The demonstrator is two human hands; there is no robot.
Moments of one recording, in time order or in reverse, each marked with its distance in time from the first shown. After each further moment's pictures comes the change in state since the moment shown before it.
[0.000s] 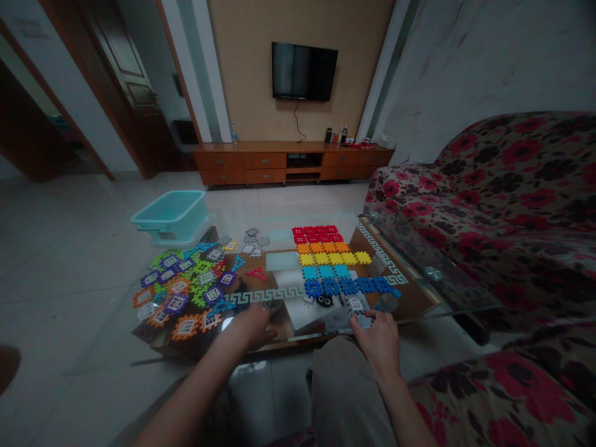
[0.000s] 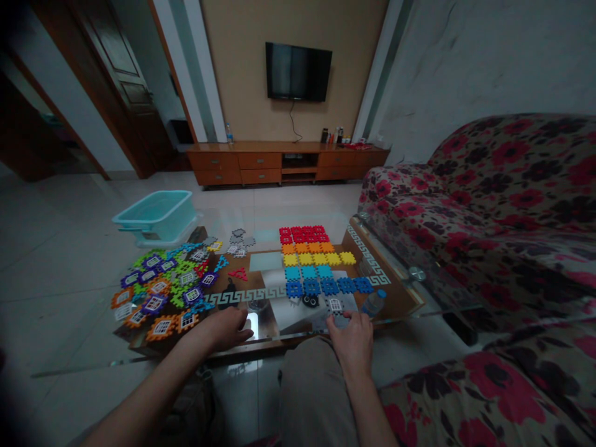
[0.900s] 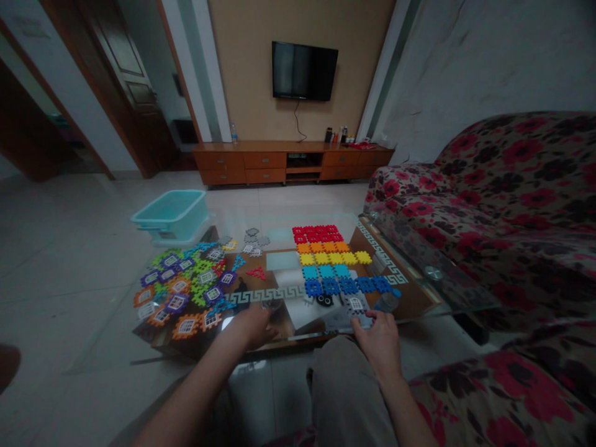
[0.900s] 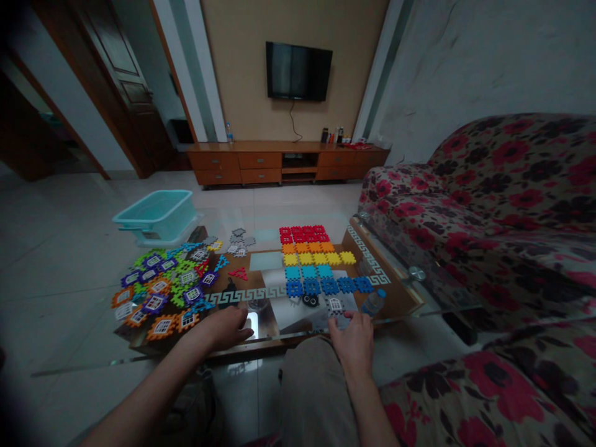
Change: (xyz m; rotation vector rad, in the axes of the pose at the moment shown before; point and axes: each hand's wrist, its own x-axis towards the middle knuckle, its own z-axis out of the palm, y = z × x) left_hand -0.001 0.001 -0.001 0.010 0.021 0.007; right_hand -0.001 -0.001 -0.006 0.038 -0.047 0.032
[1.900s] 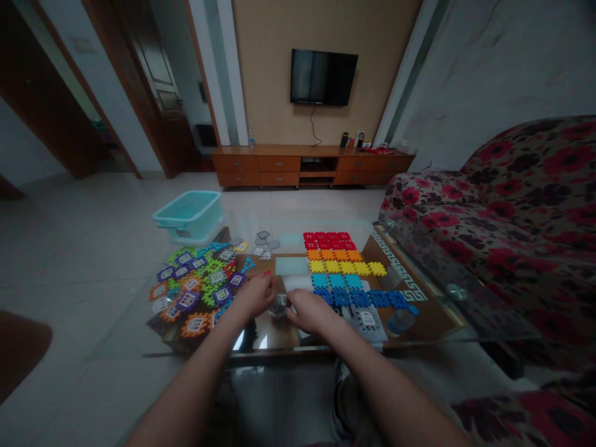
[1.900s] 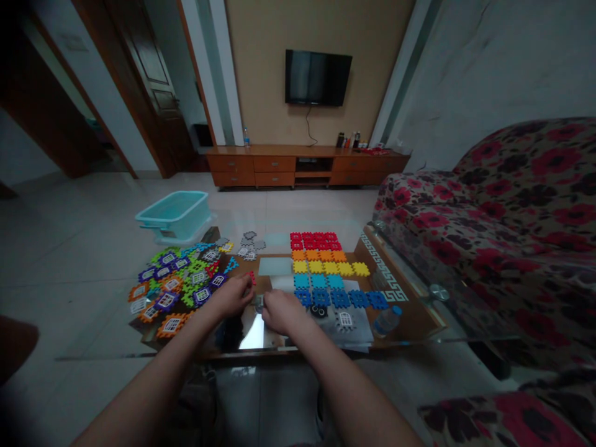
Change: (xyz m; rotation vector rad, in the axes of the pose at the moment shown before) left_hand 0.057 -0.047 -0.012 -0.046 0.504 0.019; right_hand 0.050 -0.199 -0.011 -0.053 -0.898 -0.759
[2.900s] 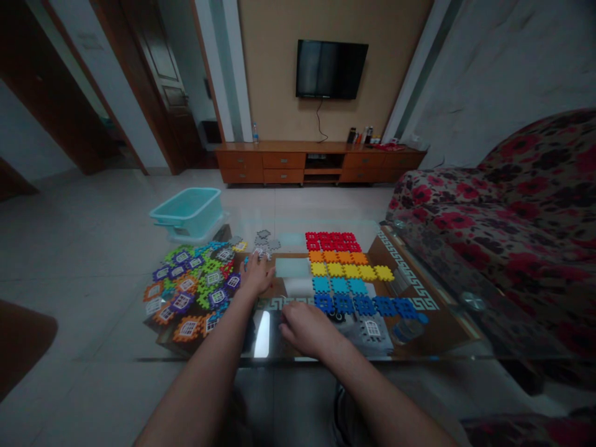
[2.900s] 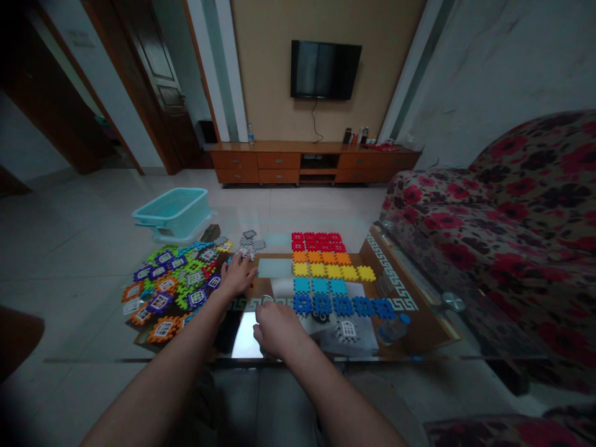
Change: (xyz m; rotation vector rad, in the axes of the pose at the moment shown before) left_hand 0.067 -0.028 0.044 0.070 0.142 -0.339; right_hand -0.008 -0.004 0.001 0.033 -0.024 -0.069
